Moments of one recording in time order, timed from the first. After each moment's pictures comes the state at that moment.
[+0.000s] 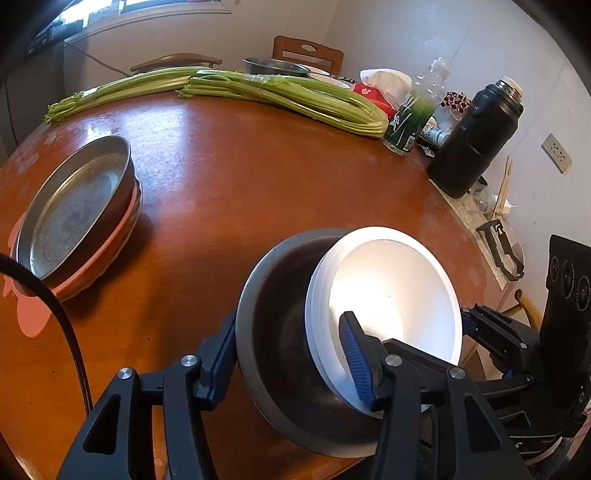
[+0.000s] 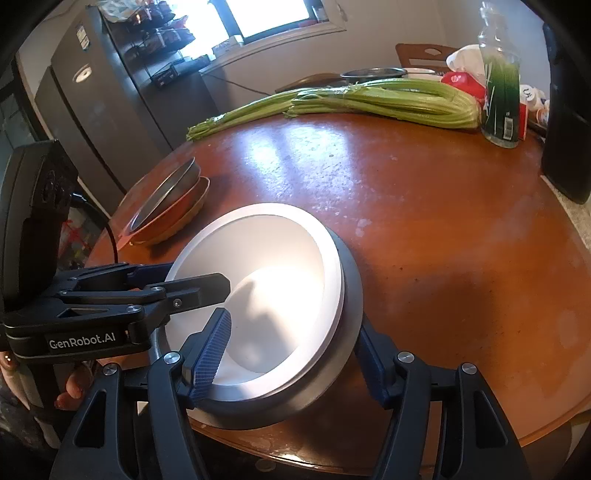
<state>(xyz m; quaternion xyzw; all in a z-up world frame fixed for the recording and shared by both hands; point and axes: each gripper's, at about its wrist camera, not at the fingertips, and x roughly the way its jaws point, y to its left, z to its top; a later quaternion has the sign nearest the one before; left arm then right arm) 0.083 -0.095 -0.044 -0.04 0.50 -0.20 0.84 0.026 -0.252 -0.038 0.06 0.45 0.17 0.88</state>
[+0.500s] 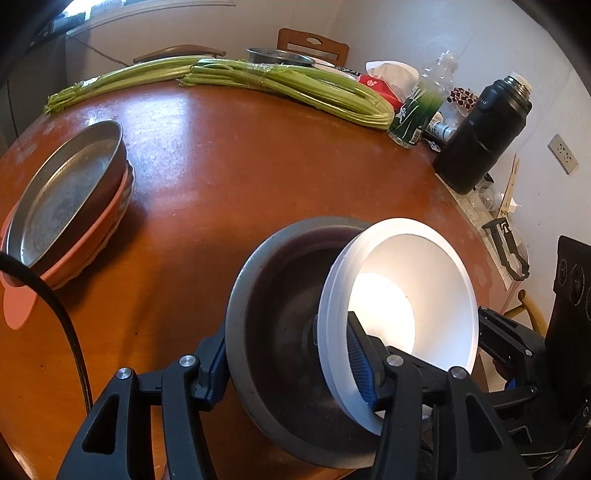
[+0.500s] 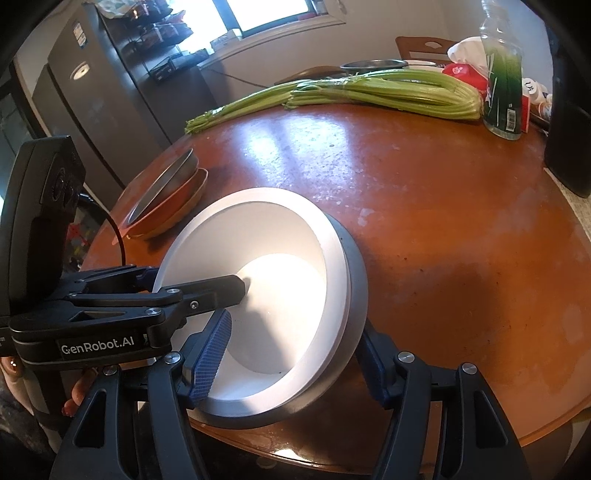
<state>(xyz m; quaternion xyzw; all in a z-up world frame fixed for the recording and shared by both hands) 0.086 -0.104 -0.055 -0.05 0.51 -0.19 0.84 0.027 -0.250 -0.042 0.06 0.46 0.18 0.87</state>
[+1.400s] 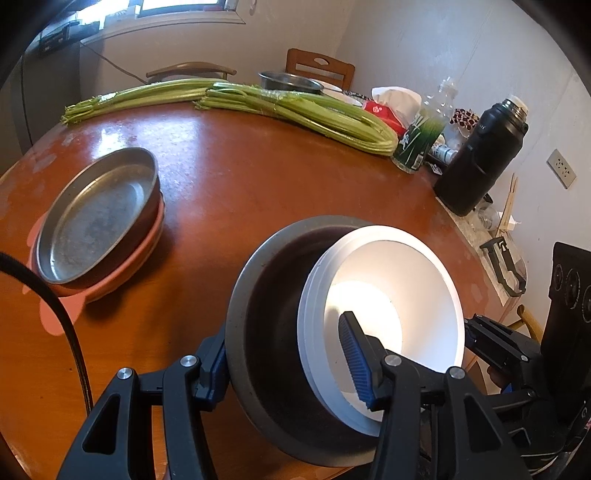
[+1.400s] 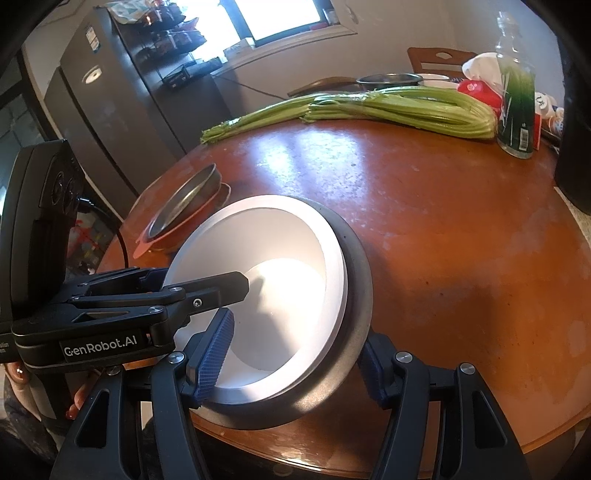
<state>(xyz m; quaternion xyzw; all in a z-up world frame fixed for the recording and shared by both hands) 0.078 -0.084 -0.030 -0.06 0.48 -0.18 0.86 0.030 -0.233 -0.024 0.06 0.44 0.20 0.88</state>
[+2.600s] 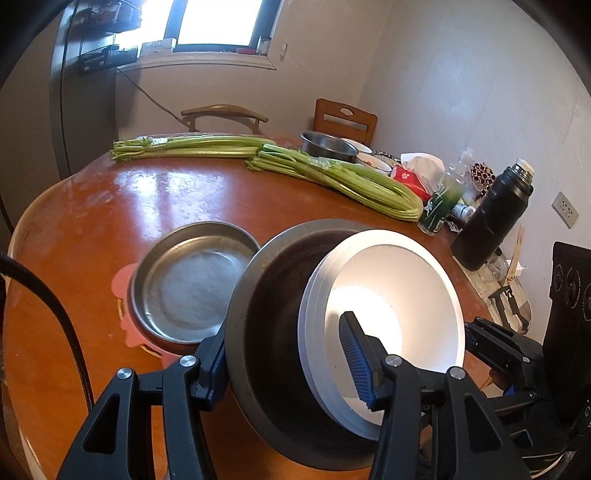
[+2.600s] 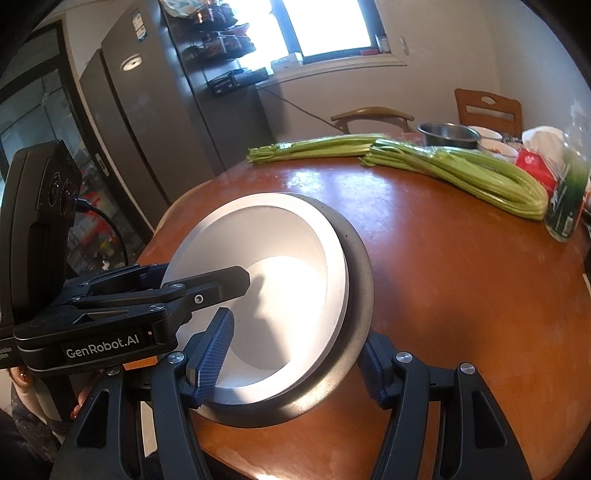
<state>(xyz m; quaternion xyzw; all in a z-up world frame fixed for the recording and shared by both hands) 0.084 -0.009 0.025 -0.07 0.41 -0.13 0.90 0.058 -0.152 0.027 0.01 0.39 0.24 0.89</state>
